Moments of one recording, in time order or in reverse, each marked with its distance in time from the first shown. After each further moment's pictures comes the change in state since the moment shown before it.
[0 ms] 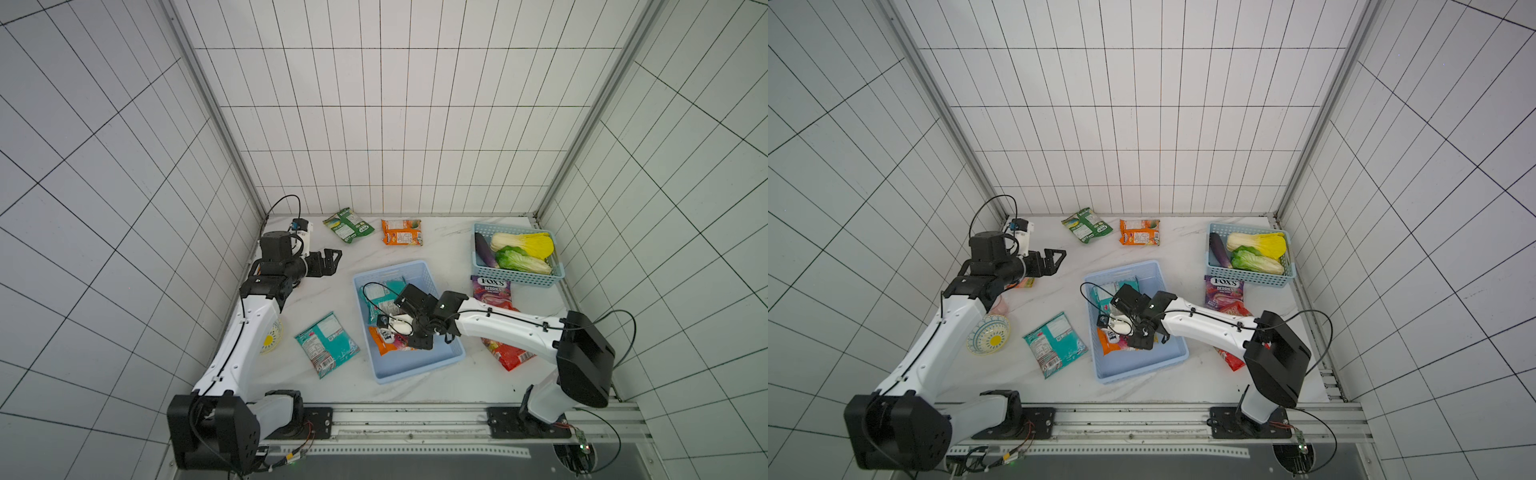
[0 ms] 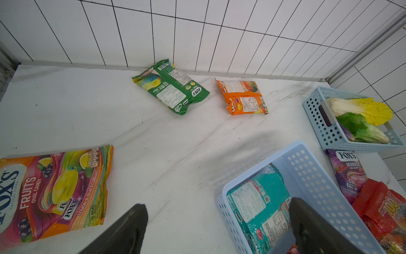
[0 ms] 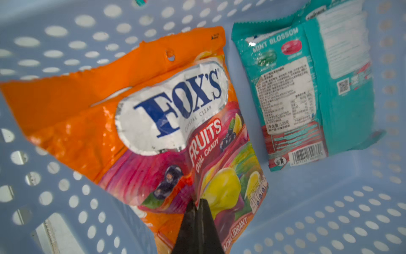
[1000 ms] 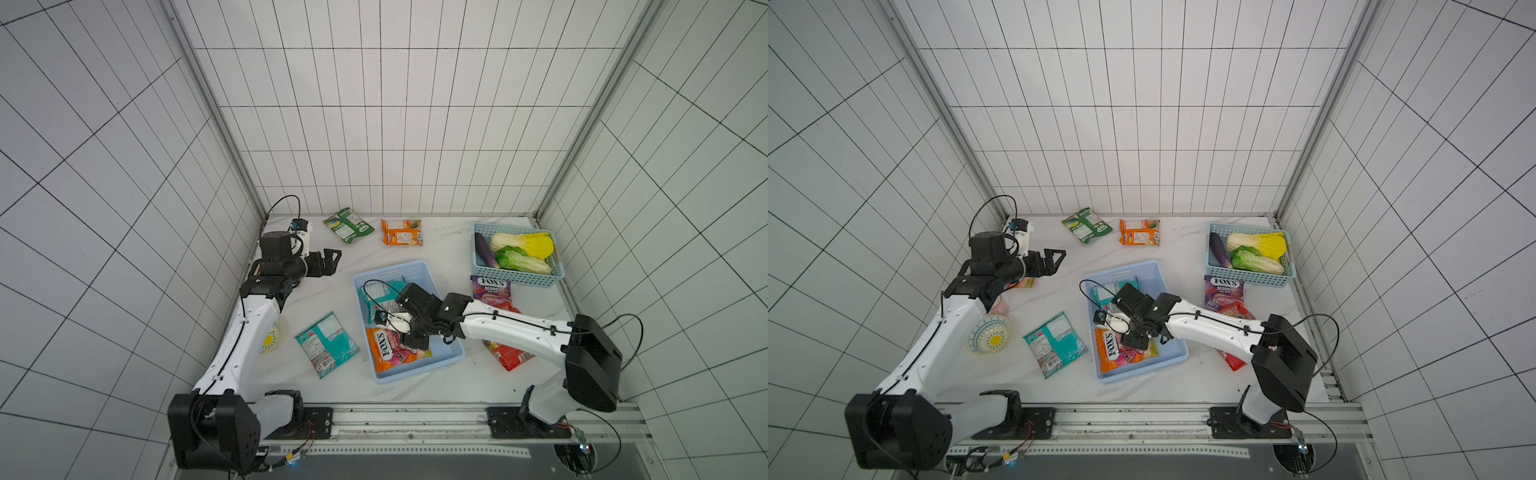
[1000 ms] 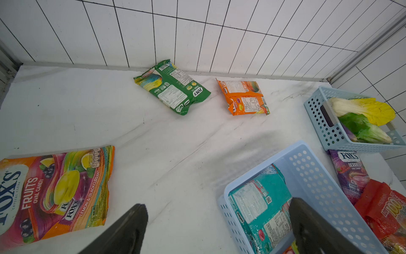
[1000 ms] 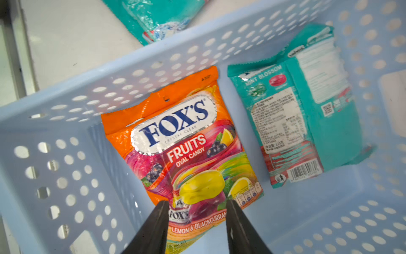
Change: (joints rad) left arm 0.007 0.001 -0.004 0.007 -0.003 0.014; right arm -0.018 -0.039 -0.023 0.094 -0.084 0.069
